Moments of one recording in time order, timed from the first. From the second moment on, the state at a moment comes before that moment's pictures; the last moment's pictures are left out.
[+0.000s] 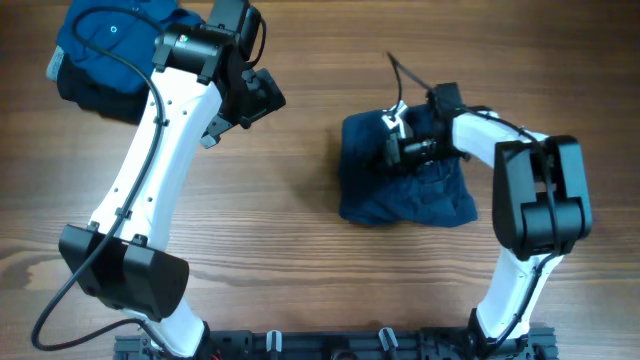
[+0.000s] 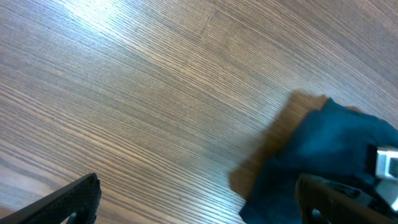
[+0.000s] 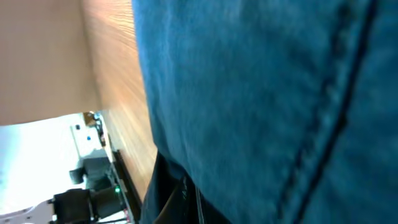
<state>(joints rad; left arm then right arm) -0.31 1.83 1.89 -1.43 -0.06 -0.81 0.10 2.10 1.20 -0.63 -1.00 0.01</state>
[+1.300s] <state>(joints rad) -0.31 1.83 1.89 -1.43 -0.04 -0.81 0.06 1.83 0.79 -0.39 -1.00 0.16</state>
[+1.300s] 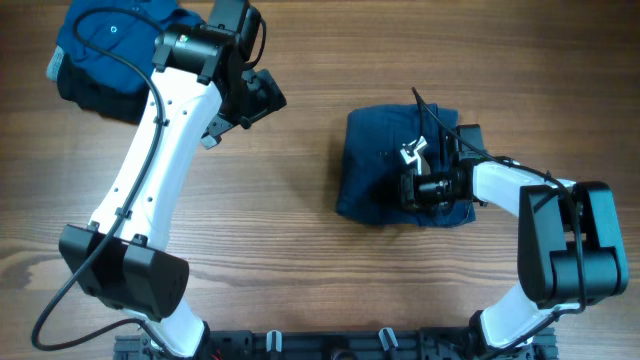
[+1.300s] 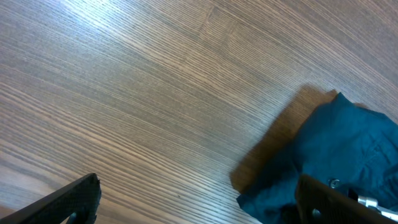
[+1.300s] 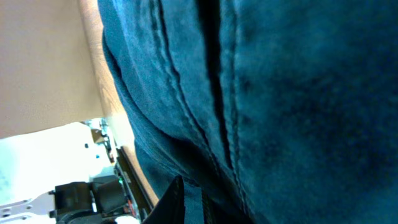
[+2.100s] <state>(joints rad) -0.31 1.83 1.85 -1.39 -0.04 -0.81 0.06 1.49 0.86 0.00 -0.93 0.49</state>
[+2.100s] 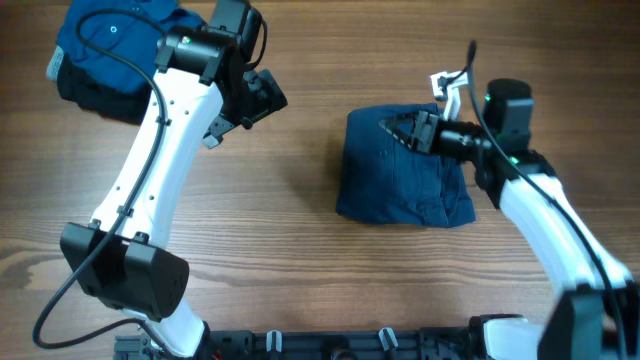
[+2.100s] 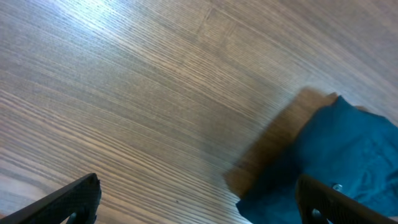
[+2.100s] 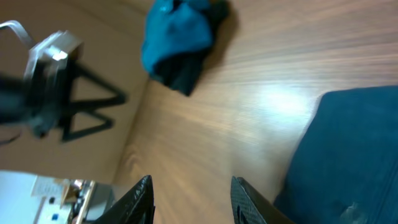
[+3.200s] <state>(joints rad) -0.31 1.83 1.73 -1.22 0.15 -0.63 -0.19 1.34 0.87 0.36 -1.27 0.80</state>
